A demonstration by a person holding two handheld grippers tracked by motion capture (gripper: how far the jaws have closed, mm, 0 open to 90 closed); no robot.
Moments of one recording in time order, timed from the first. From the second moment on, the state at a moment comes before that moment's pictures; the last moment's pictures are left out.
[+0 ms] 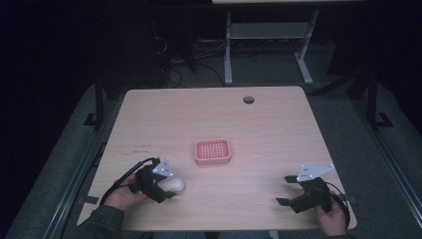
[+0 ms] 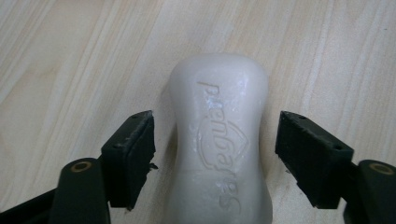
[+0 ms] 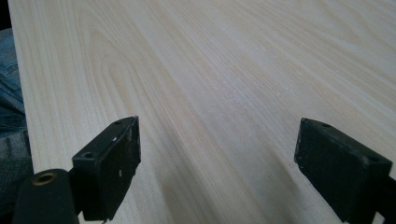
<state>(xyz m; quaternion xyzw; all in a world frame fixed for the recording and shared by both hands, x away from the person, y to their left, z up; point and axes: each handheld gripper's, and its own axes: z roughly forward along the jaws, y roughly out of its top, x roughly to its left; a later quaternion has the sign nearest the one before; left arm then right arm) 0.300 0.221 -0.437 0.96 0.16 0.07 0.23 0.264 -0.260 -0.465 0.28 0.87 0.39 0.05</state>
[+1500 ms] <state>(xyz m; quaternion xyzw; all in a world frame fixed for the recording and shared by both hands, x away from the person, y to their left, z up) 0.299 0.222 -0.436 0.96 0.16 0.06 0.21 0.263 -0.261 -0.464 0.29 0.87 0.40 0.06</state>
